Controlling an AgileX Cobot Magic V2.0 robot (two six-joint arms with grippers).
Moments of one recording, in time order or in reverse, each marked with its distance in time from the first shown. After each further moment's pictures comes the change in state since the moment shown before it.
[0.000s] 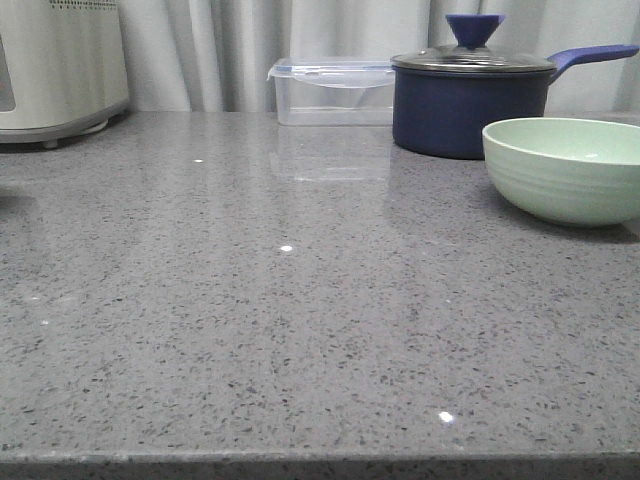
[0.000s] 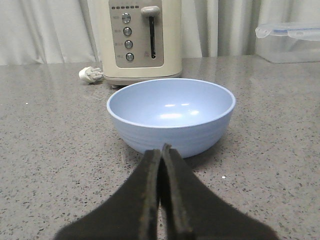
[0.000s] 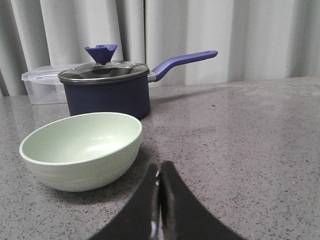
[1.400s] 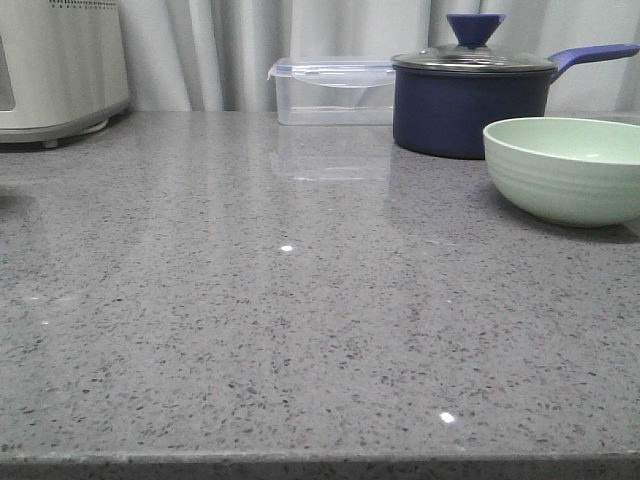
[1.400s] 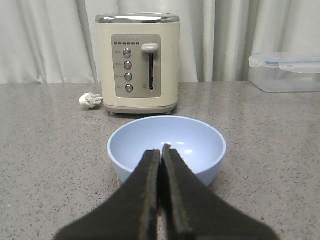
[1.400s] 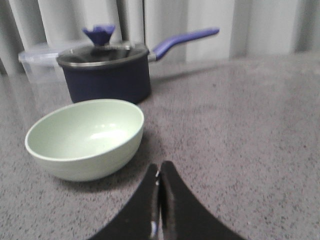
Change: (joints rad) left arm 0.000 0.079 -0.196 -0.033 0.094 0.000; right arm 0.000 0.119 -0.211 0.012 0.273 0.000
